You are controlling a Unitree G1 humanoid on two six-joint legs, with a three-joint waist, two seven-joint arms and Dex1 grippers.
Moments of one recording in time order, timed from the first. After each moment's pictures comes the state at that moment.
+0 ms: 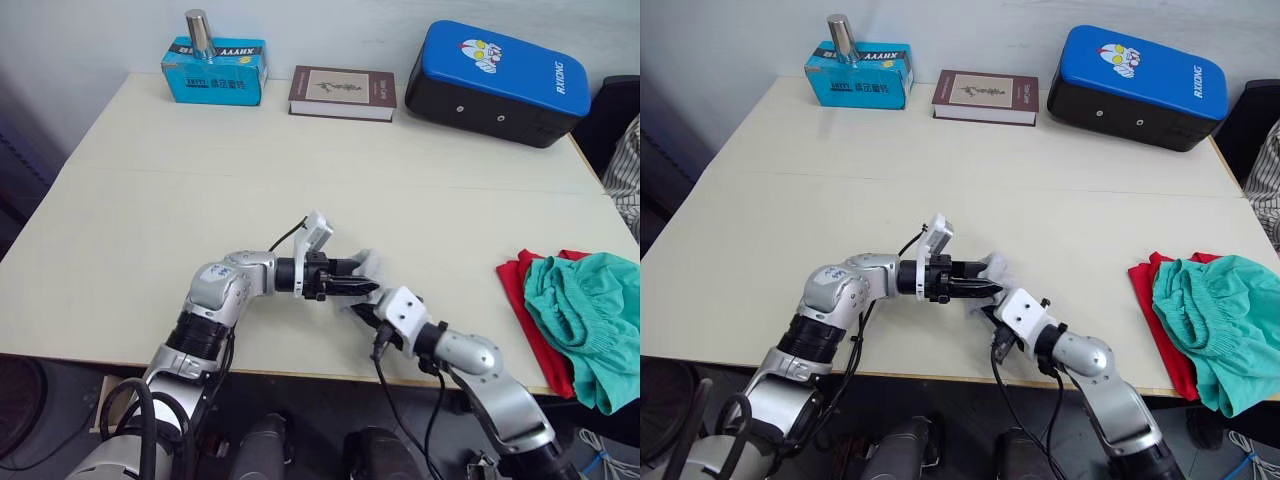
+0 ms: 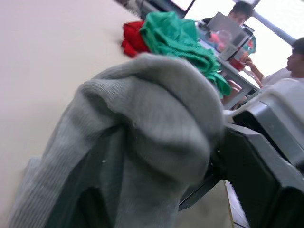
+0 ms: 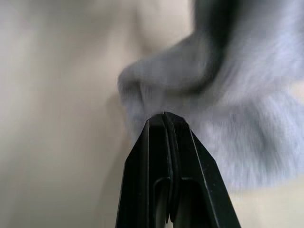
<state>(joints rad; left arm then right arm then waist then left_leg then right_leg) -0.69 0.29 -0.20 0.18 -0.52 0.69 -0.99 -0.01 -0.44 0.21 -0.38 0.05 0.34 0.62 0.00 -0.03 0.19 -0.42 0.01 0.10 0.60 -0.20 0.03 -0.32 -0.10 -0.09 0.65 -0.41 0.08</state>
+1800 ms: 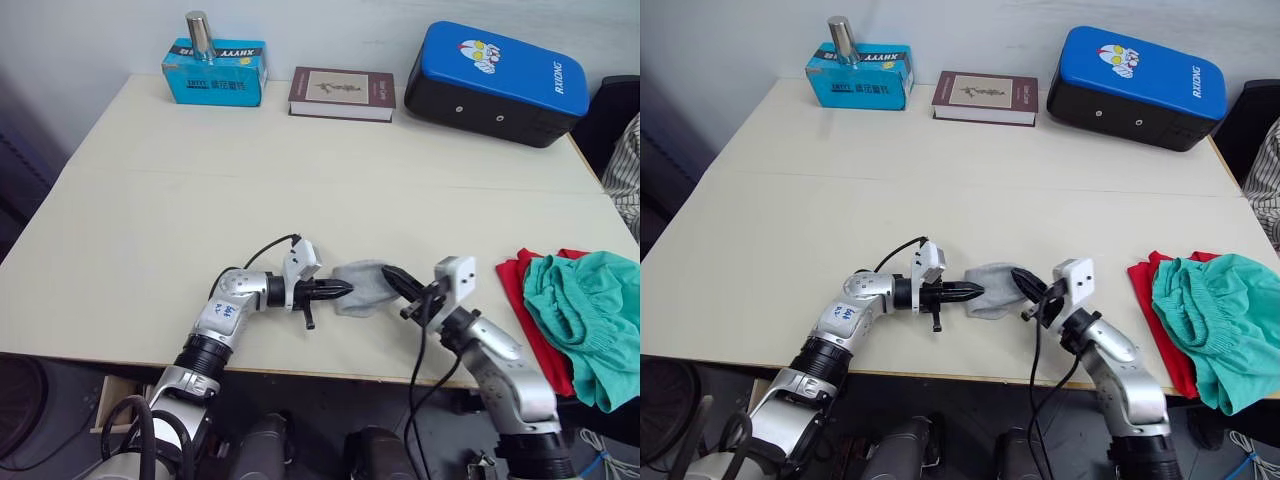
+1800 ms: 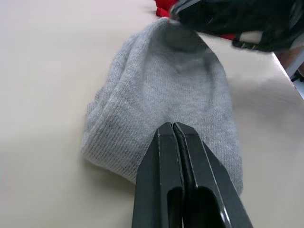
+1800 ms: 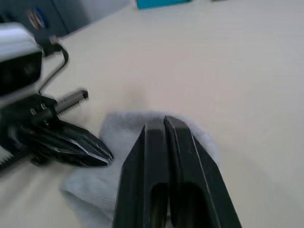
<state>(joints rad) -0.59 0.26 -0.21 0.40 -0.21 0.21 -1.01 -0.07 -0.35 -0.14 -0.33 0.68 0.49 0.54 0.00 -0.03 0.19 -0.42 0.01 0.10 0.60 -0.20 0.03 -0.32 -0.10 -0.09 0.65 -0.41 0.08</state>
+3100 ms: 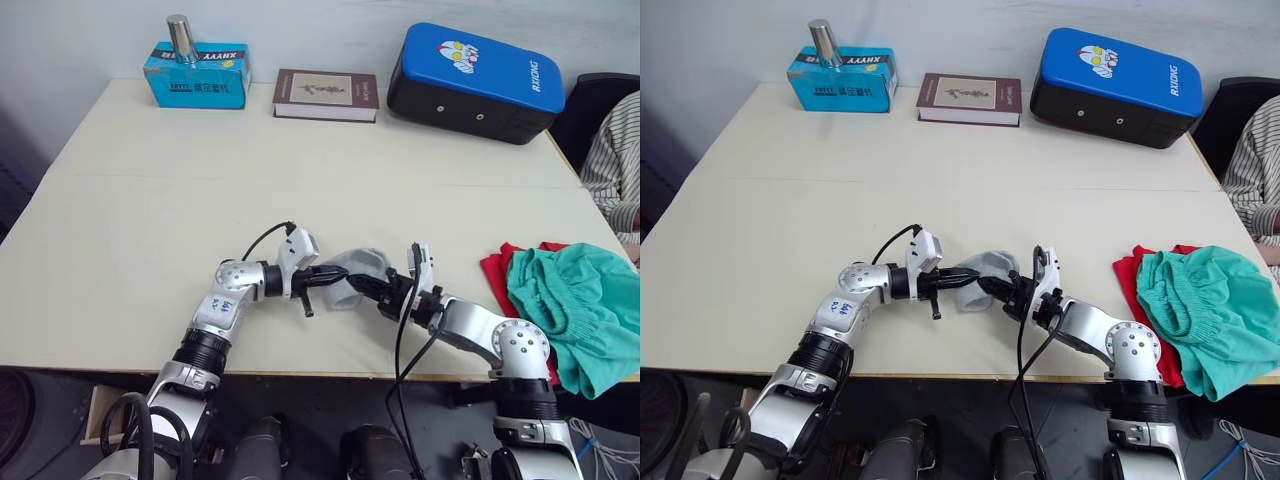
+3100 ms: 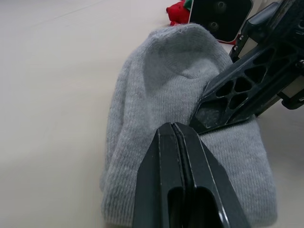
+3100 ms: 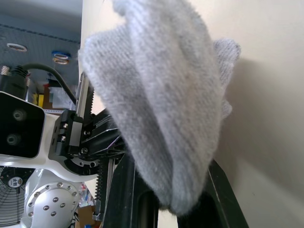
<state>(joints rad) -0.62 0.25 -0.16 0.41 -0.18 0.15 -0.96 -0.35 -0.27 -0.16 0.01 1.56 1.05 -0.19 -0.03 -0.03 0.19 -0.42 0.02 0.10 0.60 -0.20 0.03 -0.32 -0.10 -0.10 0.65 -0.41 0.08</state>
